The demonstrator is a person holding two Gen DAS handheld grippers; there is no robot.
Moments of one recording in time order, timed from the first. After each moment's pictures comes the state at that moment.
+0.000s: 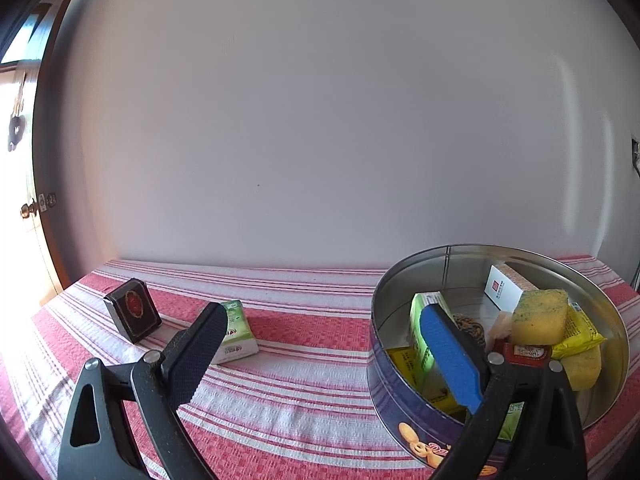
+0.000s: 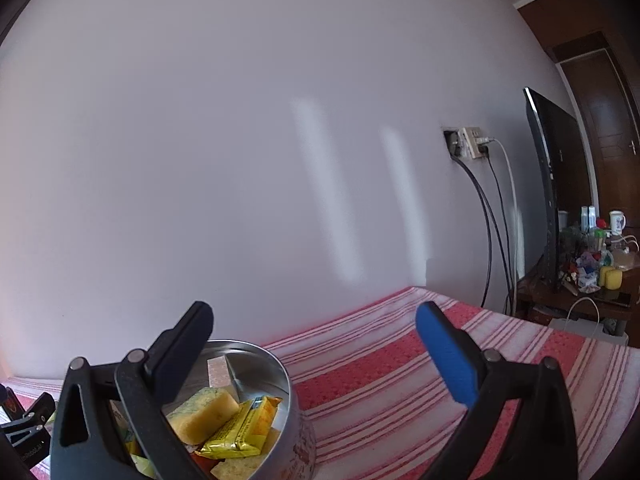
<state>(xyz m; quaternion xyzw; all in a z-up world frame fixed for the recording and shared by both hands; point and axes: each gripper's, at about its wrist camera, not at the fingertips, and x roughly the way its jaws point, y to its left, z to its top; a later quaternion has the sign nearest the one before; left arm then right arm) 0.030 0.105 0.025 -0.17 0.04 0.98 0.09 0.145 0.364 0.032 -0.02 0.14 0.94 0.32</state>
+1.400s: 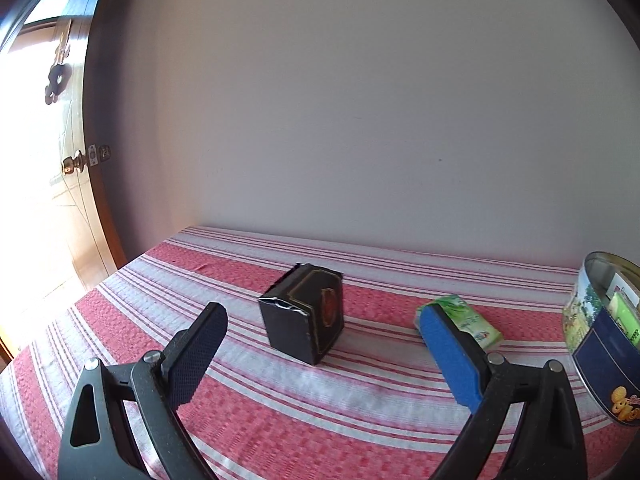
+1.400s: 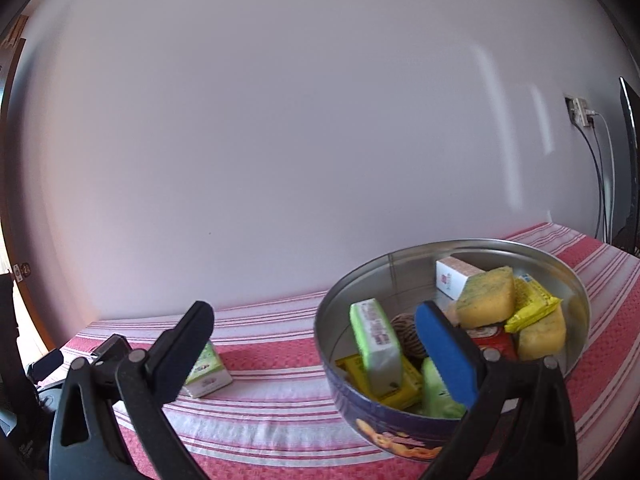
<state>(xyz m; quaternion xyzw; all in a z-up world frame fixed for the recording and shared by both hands) -0.057 -0.093 0.014 -0.22 0.01 0.98 0.00 0.033 0.143 0.014 -0.11 0.12 0.98 0.15</state>
